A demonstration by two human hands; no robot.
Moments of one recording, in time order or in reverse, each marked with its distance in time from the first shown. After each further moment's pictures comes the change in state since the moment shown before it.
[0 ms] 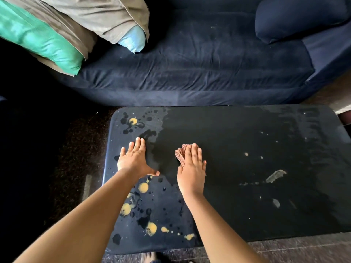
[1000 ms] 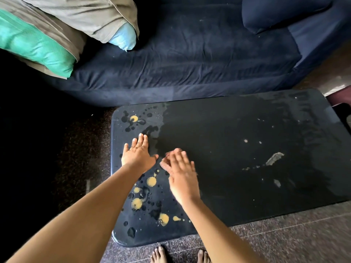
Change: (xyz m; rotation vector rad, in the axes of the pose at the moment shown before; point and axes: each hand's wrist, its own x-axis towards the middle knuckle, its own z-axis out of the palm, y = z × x) left_hand 0.003 -0.009 0.000 0.026 0.007 0.045; right_hand -0.047 -0.022 0.018 0.020 -0.052 -0.219
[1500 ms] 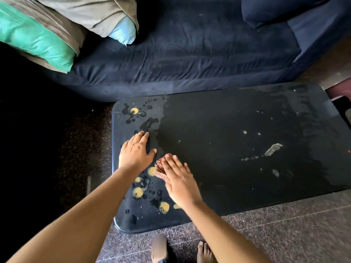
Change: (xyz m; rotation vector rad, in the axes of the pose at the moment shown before) left_hand -0.026 -0.014 0.018 -0.129 0.266 0.109; right_hand -0.036 0.004 0.016 -0.061 -0.016 -0.214
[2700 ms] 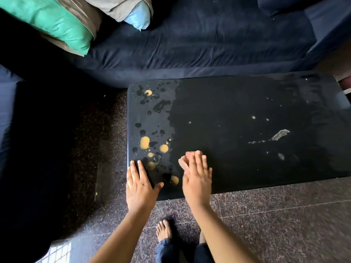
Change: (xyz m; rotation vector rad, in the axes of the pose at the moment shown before) left_hand -0.165 -0.005 0.056 -0.149 -0.034 -0.362; right_hand -0.066 -0.023 0.022 0.038 0.164 0.425
